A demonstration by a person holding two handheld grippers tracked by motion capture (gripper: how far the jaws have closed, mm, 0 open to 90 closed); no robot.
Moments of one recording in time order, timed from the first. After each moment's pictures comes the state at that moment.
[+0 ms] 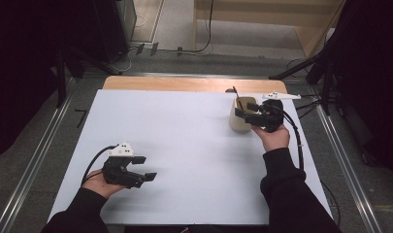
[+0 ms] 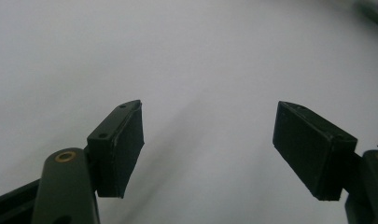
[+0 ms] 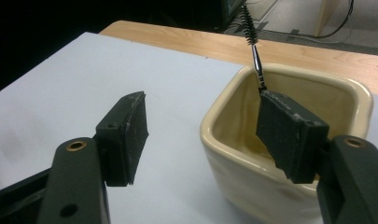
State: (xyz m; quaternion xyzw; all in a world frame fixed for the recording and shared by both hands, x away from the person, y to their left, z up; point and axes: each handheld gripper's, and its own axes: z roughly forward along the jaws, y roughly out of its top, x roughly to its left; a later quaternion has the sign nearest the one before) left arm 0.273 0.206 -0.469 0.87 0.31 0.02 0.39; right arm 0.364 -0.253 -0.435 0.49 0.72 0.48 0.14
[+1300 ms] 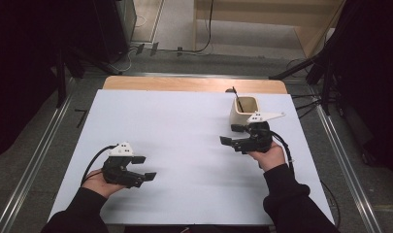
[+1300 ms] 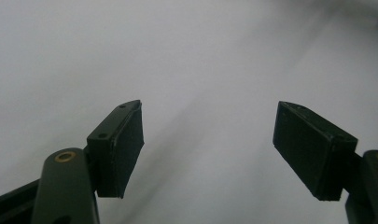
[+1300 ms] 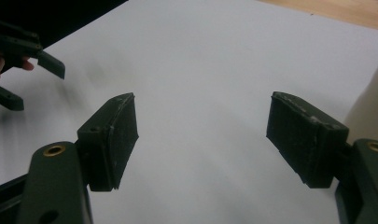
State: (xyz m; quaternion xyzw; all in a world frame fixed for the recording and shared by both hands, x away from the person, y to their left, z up) left arm 0.274 0.206 -0.468 0.87 0.31 0.02 0.39; right arm 0.317 -0.216 -0.452 0.38 0.79 0.48 0.06
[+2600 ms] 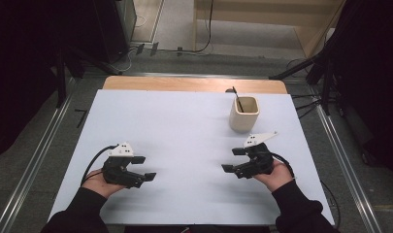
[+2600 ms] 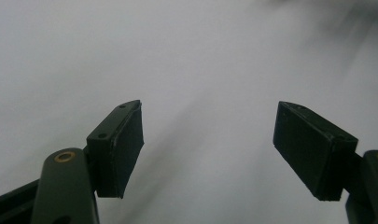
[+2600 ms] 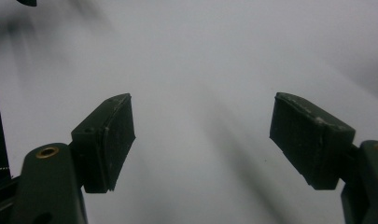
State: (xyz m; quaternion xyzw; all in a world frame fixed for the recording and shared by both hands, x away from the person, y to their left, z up) left arm 0.273 0.206 -0.469 0.87 0.31 0.02 0.38; right arm 0.271 -0.212 -0.476 0.35 0.85 0.40 0.03
